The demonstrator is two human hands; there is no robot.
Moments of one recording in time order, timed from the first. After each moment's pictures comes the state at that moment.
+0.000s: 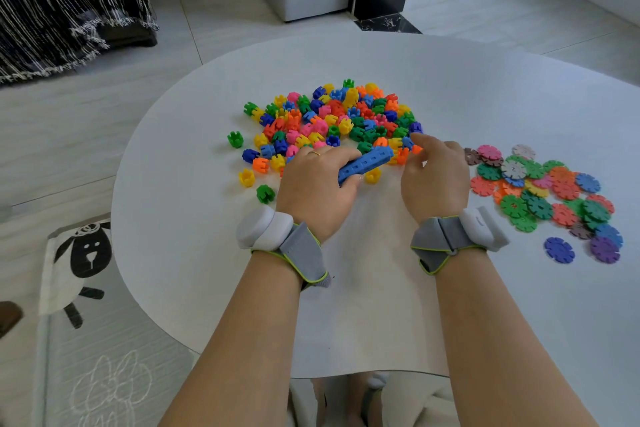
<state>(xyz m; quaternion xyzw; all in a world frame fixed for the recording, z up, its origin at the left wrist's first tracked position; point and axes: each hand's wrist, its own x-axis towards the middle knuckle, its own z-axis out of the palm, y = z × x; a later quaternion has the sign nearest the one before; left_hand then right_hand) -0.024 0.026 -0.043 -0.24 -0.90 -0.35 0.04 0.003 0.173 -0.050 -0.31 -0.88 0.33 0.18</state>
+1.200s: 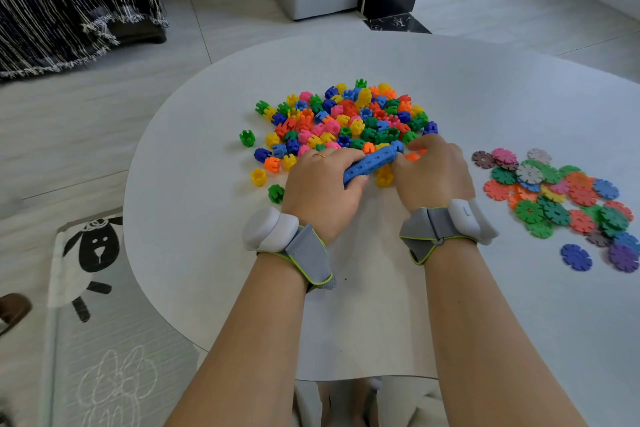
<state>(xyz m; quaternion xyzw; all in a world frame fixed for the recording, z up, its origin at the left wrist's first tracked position) -0.028 0.019 -0.045 -0.22 -0.92 -0.33 0.03 -0.012 0.153 -0.045 -0.37 -0.88 0.26 0.12</state>
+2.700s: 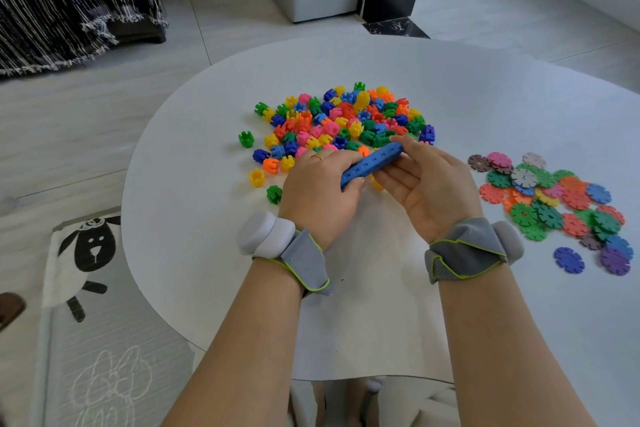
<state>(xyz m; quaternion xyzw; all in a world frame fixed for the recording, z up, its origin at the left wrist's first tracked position) -0.023 0.017 -0.041 -0.22 -0.91 -0.34 0.04 0.011 0.147 -0.018 -0.29 -0.48 0.82 0.10</state>
